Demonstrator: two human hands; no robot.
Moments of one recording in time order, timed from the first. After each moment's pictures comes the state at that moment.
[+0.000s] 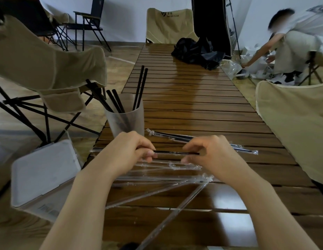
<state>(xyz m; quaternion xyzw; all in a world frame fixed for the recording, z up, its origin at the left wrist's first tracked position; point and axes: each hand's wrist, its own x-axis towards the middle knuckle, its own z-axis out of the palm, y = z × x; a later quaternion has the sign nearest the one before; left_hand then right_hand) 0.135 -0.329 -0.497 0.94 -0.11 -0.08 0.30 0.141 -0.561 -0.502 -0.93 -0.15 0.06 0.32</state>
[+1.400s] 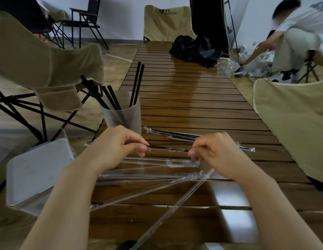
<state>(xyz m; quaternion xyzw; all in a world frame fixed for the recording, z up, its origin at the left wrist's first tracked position) 0.133 -0.318 -0.489 0.93 -0.12 -0.06 0.33 0.143 -0.576 -0.503 -0.92 -0.19 0.03 0.33</state>
